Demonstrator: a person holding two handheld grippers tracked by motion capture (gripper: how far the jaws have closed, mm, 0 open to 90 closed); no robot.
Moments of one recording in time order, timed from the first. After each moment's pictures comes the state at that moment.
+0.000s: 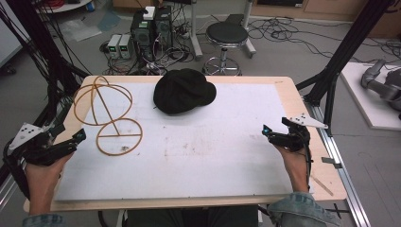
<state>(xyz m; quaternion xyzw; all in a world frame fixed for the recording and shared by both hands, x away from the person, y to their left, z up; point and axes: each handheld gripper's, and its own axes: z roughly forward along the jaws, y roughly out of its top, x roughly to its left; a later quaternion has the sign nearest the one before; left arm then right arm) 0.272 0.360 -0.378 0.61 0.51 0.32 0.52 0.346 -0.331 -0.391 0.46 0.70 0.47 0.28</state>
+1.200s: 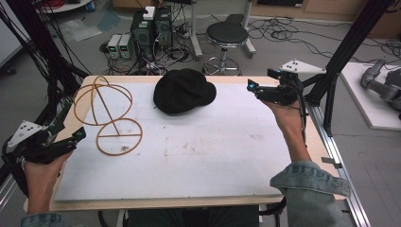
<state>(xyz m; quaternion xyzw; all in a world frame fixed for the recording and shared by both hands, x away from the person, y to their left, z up) 0.273 0.360 -0.370 0.61 0.50 0.32 0.52 0.394 -0.266 -0.251 0.36 0.71 0.53 0.29</state>
